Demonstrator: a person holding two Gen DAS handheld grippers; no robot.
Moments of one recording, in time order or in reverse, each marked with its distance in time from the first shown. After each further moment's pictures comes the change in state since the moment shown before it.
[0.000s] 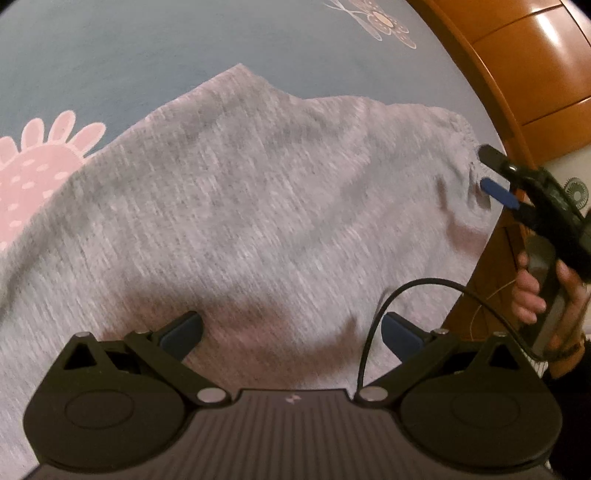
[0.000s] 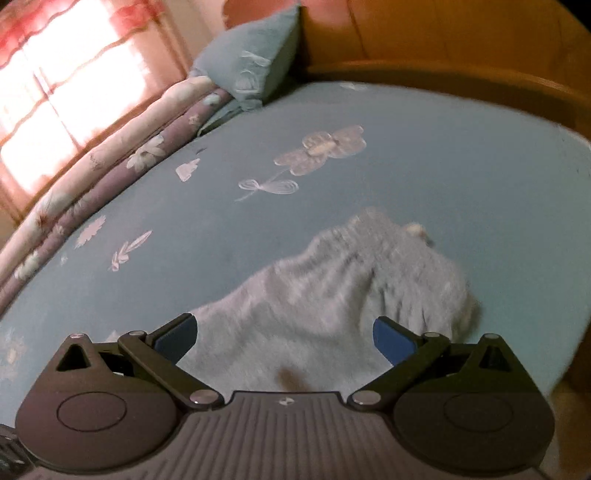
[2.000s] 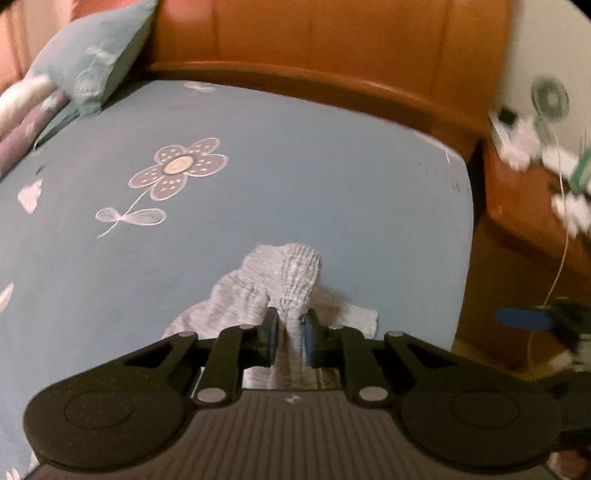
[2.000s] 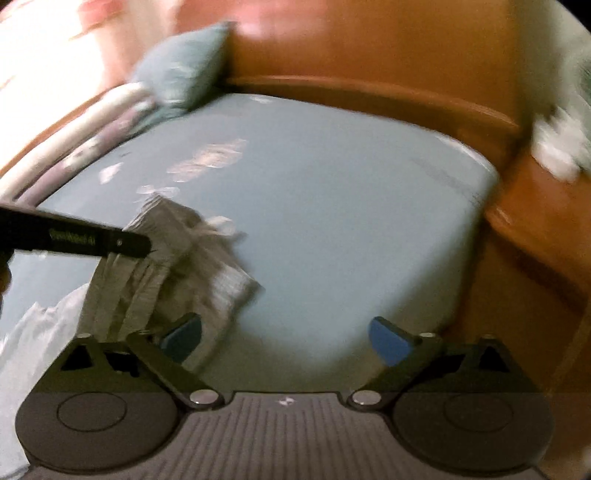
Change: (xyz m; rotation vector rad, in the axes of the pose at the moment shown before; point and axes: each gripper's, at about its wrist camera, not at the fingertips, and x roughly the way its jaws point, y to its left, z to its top) left arm 0.068 -0.273 0.092 0.577 -0.324 0.266; right arm -0.077 -0.100 -0.012 -0.056 -0.011 -0.165
